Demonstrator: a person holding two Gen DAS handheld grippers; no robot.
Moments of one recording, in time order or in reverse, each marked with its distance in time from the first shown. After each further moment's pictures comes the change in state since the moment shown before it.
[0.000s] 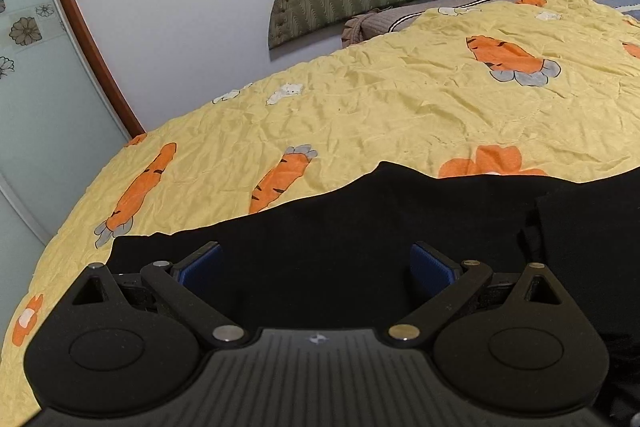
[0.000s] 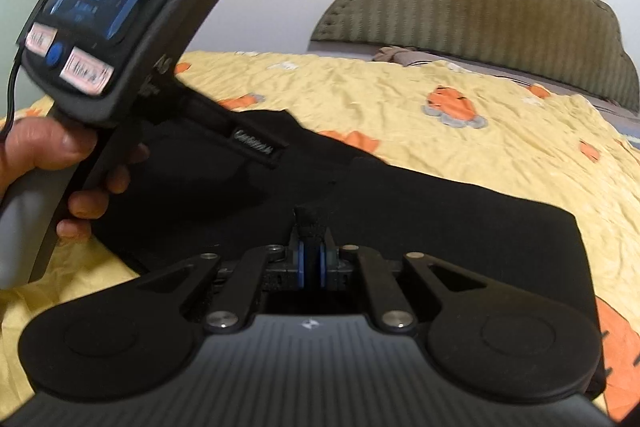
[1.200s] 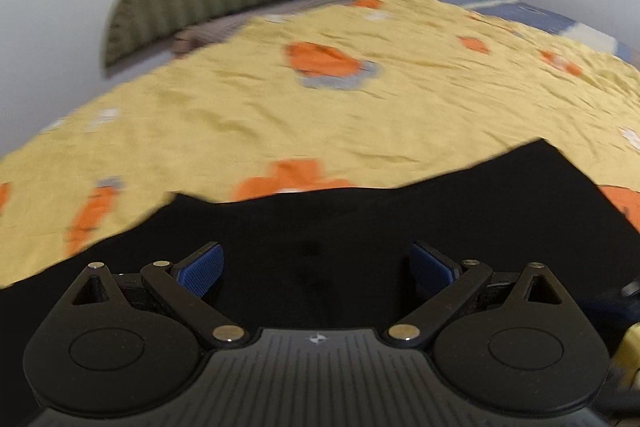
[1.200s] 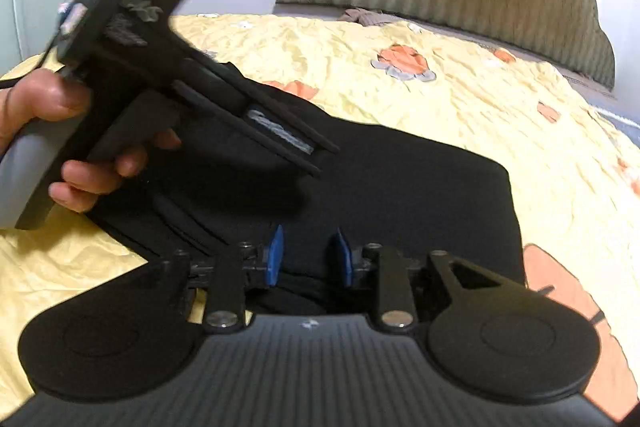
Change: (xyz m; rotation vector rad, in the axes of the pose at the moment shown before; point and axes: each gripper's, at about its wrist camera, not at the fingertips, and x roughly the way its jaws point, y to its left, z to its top) left arm -0.009 -0.034 0.010 0.114 -0.034 -0.471; right arm -0.050 -0.030 -0.026 0.034 0.117 -0.094
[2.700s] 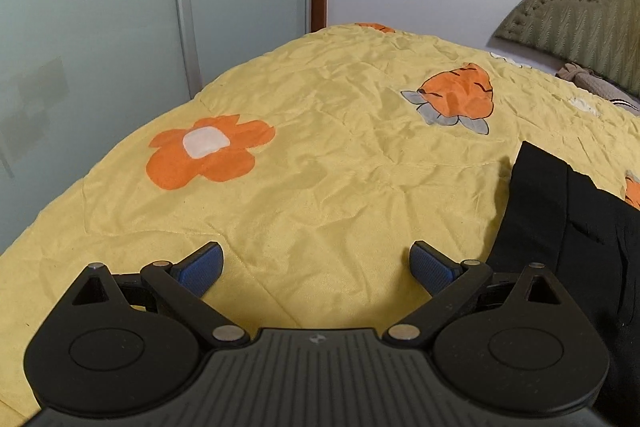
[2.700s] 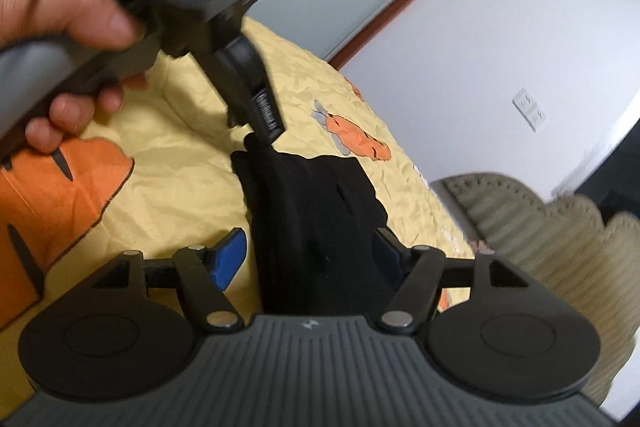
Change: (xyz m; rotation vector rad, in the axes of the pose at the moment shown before) left arm -0.114 0.306 -0.193 -0.741 0.039 0.651; right arm 0.077 0.349 0.063 -0.901 -0.318 0.102
